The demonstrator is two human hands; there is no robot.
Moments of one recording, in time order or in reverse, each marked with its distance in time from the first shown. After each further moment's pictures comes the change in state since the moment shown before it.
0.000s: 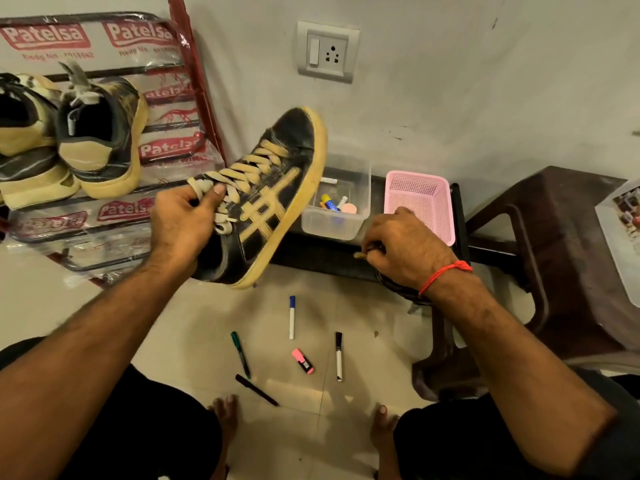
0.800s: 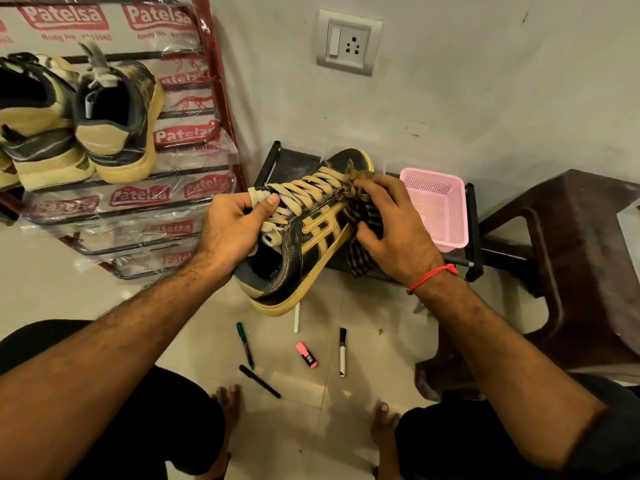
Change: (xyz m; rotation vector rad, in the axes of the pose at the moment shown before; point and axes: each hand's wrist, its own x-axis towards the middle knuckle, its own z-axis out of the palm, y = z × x) left_hand -0.024 -0.004 0.024 -0.066 -0.232 0.067; right_hand 0.017 -0.022 0.020 0.410 0.343 0.036
